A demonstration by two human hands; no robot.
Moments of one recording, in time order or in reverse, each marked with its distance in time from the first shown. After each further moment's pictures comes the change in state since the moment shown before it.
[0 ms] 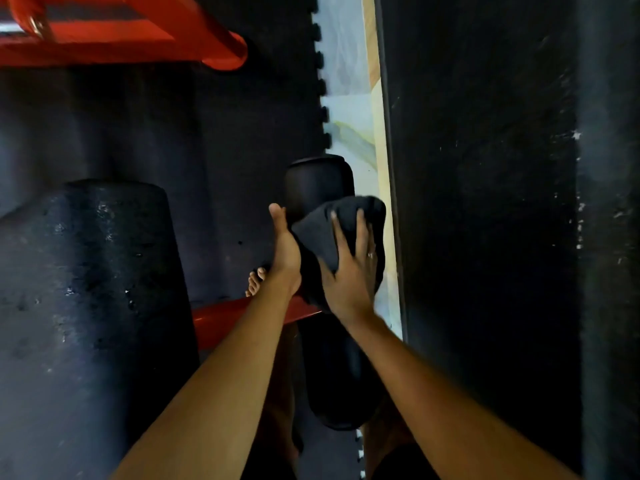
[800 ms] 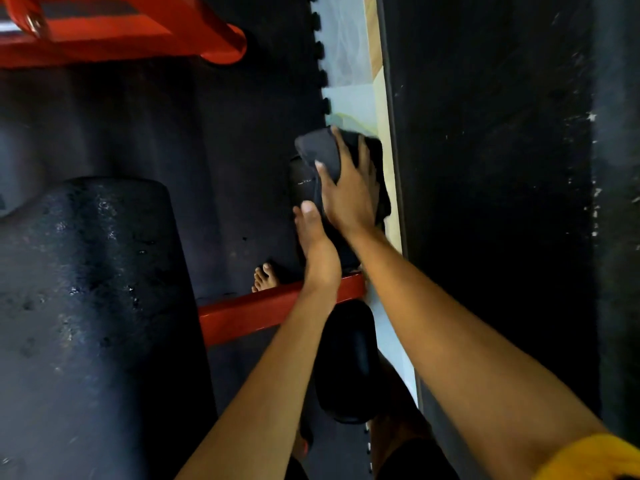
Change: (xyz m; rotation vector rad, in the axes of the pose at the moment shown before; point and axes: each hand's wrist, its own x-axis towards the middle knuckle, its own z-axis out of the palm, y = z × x) left_hand -0.037 -0.011 0.023 0.144 0.031 0.069; right_hand 0.117 -0.040 -0.023 0.097 -0.003 0.093
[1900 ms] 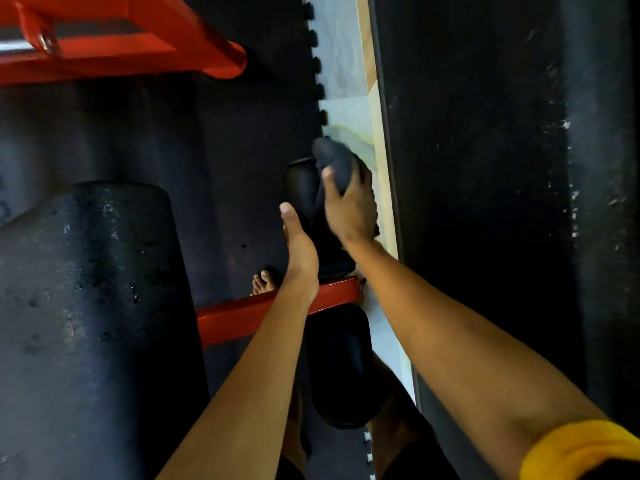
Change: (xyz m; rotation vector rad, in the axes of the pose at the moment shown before) left_hand 0.010 0.008 -0.007 0.060 -0.026 -0.093; right_hand -0.009 0.013 -0.003 0.132 0.014 0.140
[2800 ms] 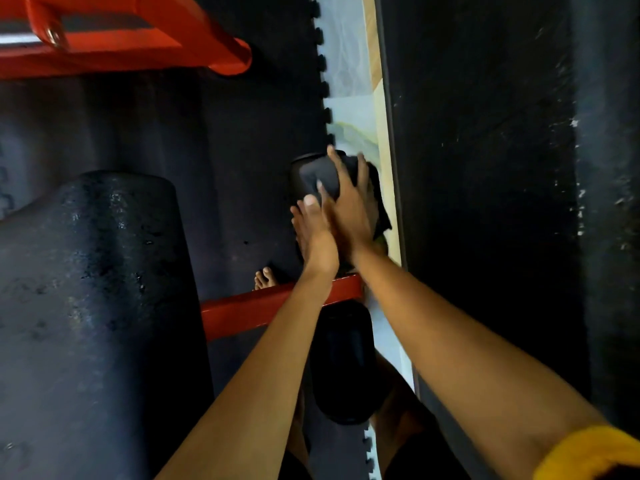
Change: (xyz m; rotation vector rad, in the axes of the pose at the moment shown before) left_hand -0.001 -0.002 0.015 0.068 0.047 0.103; right_hand -0.007 0.008 0.008 -0.148 -0.024 -0.177
